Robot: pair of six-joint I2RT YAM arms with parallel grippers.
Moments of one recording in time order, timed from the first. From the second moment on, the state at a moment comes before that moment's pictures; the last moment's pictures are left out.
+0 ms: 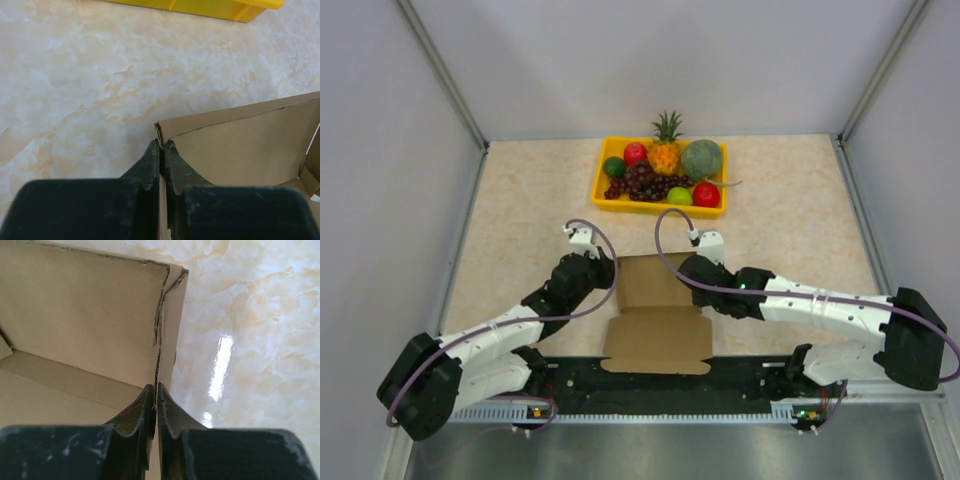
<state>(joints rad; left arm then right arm) -0.67 1.03 0.34 0.33 -0.17 -0.52 1.08 1.25 0.83 -0.56 0.52 0.76</state>
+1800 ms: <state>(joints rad) -0.68 1.00 0.37 0.23 -0.11 -0.50 0.87 0.74 0.32 0.08 -0.07 0.66</state>
